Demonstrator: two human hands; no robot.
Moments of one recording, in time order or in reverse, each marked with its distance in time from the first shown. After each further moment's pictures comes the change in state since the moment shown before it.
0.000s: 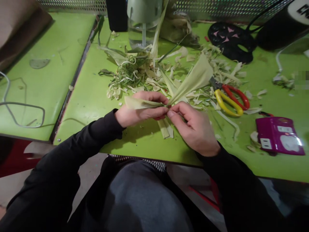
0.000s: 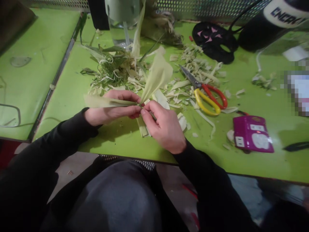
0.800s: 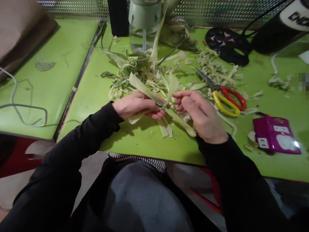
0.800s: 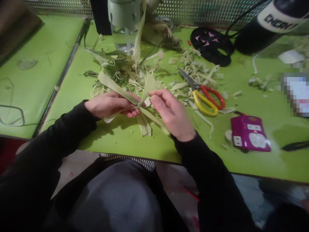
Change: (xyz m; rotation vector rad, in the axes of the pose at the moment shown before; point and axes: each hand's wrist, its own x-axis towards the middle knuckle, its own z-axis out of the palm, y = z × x) left_hand 0.004 0.013 -0.012 -0.365 -0.088 -0.296; right_hand 0.015 0.017 -0.015 0.305 -0.008 0.047
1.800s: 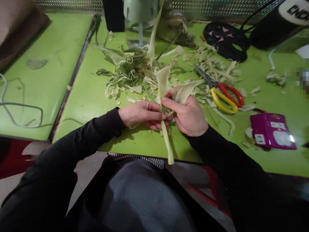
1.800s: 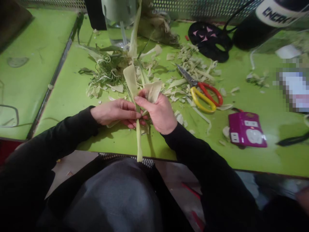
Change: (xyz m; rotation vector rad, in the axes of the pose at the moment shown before) left_hand 0.005 -0.019 0.011 -0.069 -0.134 -0.212; right_hand 0.019 0.008 0.033 0.531 0.057 0.163
